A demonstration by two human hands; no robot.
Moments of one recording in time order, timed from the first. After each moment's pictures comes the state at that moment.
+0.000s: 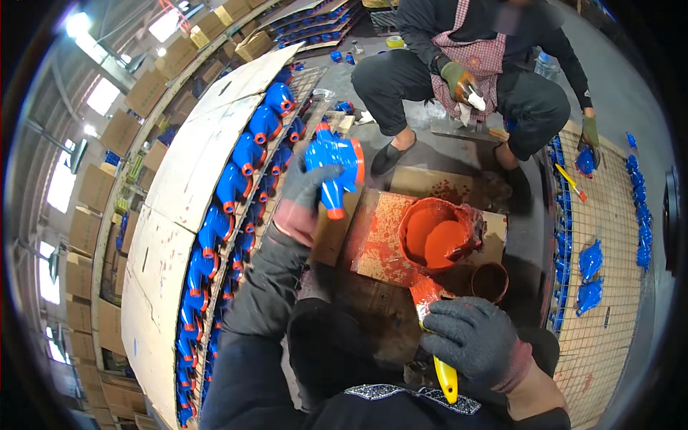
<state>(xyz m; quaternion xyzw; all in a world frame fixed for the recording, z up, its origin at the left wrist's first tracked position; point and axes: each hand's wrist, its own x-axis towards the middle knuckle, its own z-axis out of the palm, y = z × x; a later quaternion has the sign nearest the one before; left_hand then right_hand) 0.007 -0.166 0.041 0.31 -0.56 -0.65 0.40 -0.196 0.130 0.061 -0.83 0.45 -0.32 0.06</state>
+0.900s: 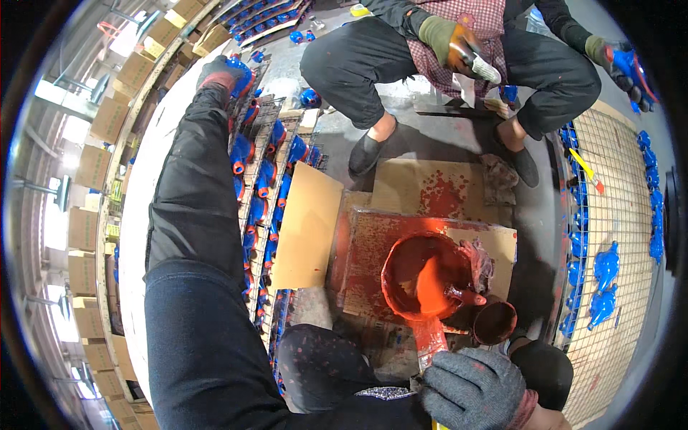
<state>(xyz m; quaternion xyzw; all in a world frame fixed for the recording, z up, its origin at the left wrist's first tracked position) -0.062 -0.591 0.059 0.60 -0.79 0.09 0.10 -0.242 0.067 0.040 -0.78 0.52 -0.32 0.13</state>
